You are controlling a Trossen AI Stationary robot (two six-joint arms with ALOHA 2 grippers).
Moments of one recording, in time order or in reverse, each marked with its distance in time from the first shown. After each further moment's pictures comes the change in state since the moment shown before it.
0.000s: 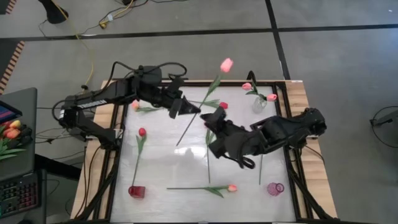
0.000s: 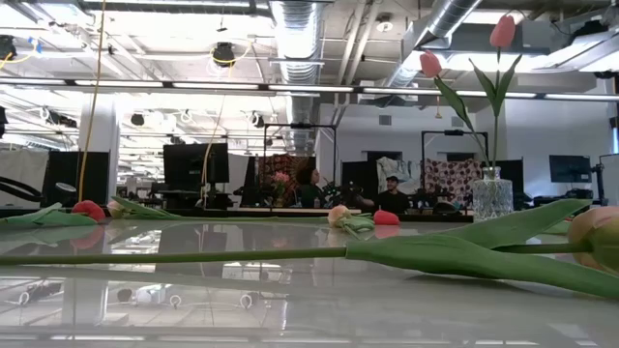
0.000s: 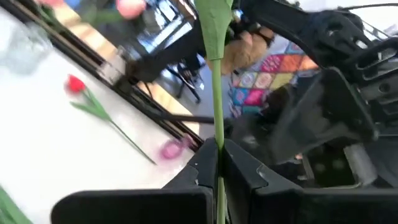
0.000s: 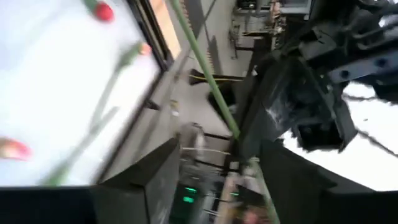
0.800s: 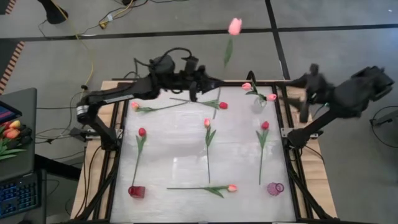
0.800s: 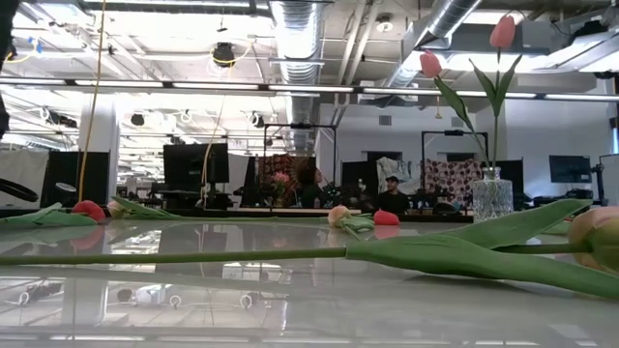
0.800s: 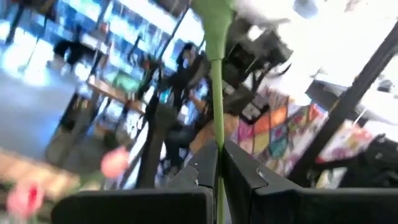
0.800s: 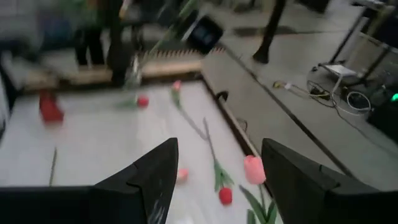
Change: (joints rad) left arm 0.141 0.236 0.001 0.706 0.037 0.155; right arm 0.097 -0.699 -0.195 -0.470 -0.100 1.338
